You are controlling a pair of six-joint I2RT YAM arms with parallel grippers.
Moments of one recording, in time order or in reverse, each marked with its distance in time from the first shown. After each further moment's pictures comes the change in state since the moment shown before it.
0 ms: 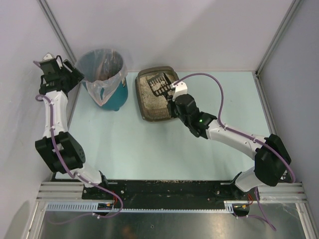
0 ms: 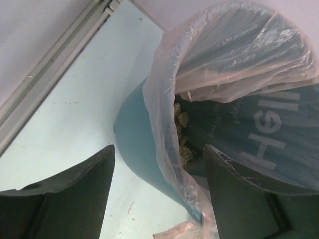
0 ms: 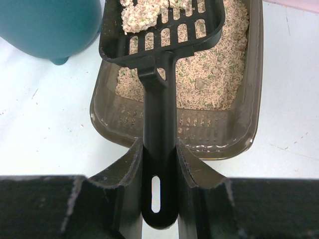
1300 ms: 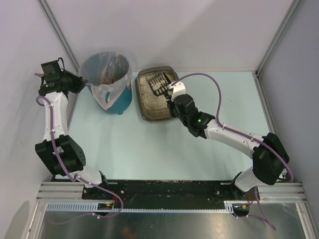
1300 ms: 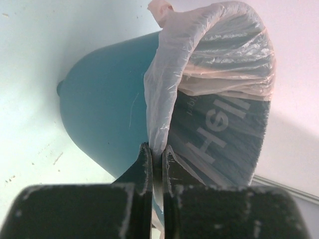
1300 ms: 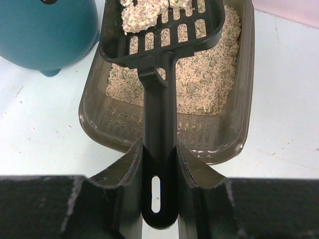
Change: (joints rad) left arm -0.010 -0.005 0.009 -0.119 0.143 -0.390; right arm 0.006 0.021 0.002 0.022 0.021 -0.066
